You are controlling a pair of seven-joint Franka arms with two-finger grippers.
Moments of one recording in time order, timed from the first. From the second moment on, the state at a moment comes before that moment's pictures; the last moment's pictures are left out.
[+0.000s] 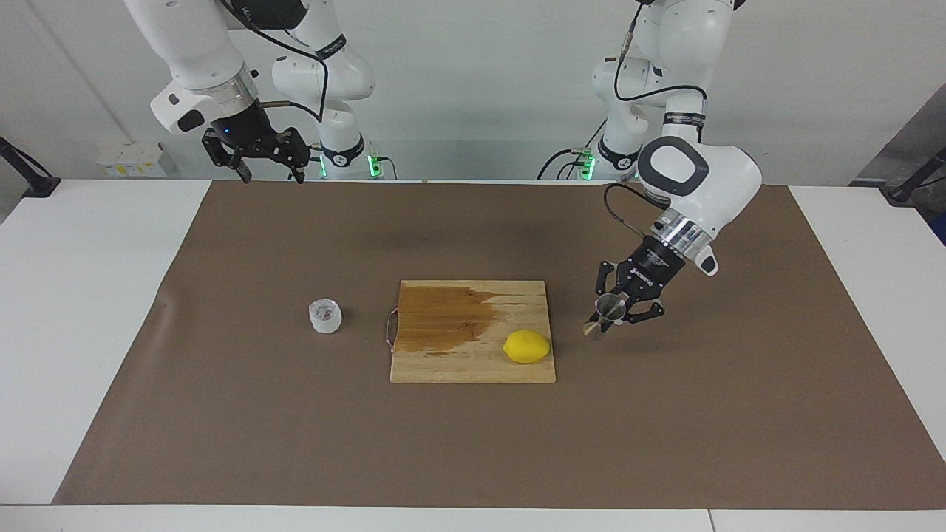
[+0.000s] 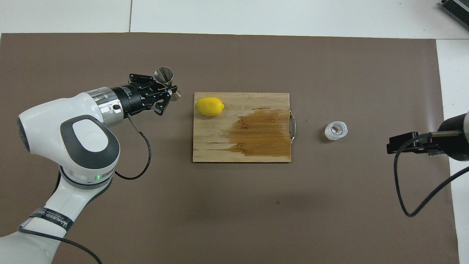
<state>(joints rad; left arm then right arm) -0.36 0.15 -0.01 -2.00 -1.22 2.67 -1.72 -0.04 -0.15 0.07 -1.76 0.05 1.53 0.08</state>
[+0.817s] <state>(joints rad) -0.68 0.25 -0.01 -1.97 -1.36 3.03 -1.81 -0.04 -0.15 0.07 -1.76 0.05 1.53 0.08</state>
